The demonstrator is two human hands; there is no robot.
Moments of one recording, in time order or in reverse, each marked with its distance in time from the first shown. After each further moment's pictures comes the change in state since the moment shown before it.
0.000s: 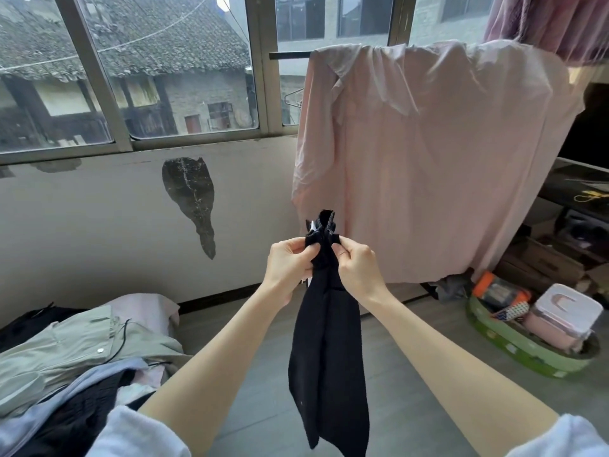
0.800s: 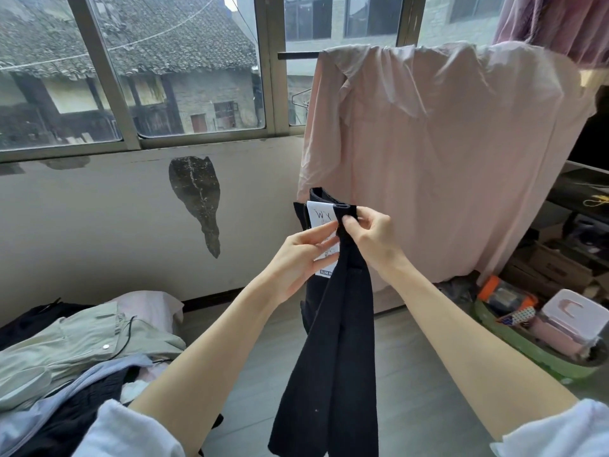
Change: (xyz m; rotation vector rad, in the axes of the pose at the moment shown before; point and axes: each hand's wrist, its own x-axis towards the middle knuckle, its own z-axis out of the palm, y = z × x) left_hand 0.000 0.021 -0.008 -0.197 -0.322 -0.083; right_hand 0.032 -0.024 -0.021 0.212 -0.016 0.003
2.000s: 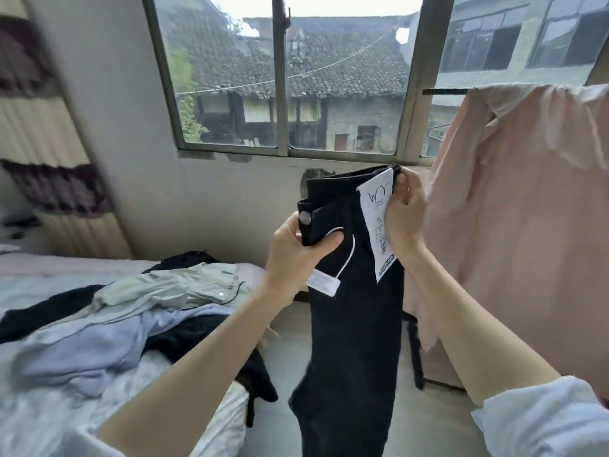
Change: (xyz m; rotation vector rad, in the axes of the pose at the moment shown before) left_hand -0.098 0.043 0.011 0.374 0.760 0.505; right_hand 0.040 -0.064 0.053 0.341 0.034 -0.287
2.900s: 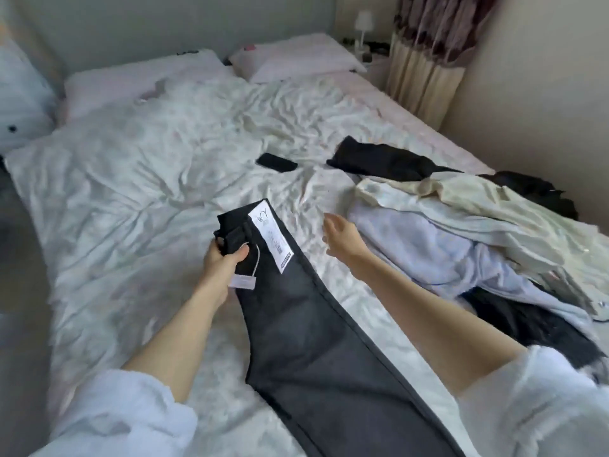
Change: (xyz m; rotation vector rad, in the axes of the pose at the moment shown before) left_hand -0.299 -0.212 -0.718 0.145 1.470 -0.640; right_hand -0.561 0.061 0.651 -0.065 -1.699 0.465
